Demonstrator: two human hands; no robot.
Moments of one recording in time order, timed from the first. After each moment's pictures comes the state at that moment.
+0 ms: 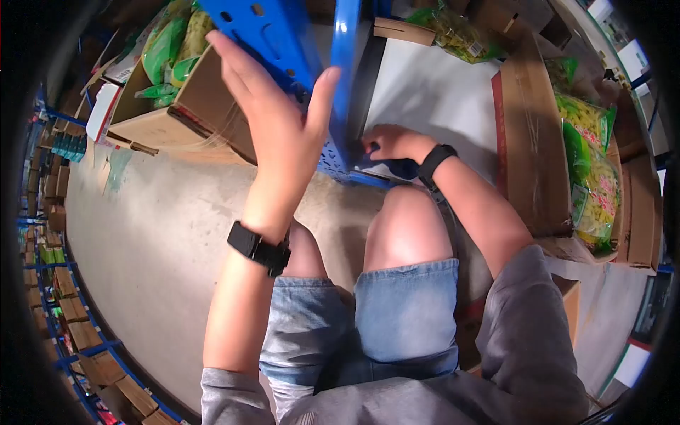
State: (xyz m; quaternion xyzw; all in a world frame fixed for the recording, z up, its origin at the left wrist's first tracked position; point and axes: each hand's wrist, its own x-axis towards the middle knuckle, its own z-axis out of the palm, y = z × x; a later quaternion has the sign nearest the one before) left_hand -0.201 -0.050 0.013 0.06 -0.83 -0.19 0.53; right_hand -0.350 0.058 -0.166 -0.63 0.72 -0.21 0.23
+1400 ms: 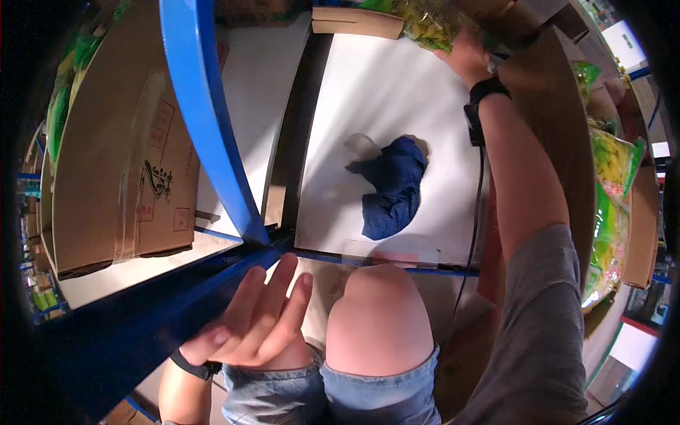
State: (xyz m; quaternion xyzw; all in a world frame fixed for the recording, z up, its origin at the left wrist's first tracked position) left_hand -0.208 -0.056 -0.022 -0.25 -0.89 0.33 0.18; right_hand -0.643 0.128 -0.201 -0.18 0.96 0.01 -0.20
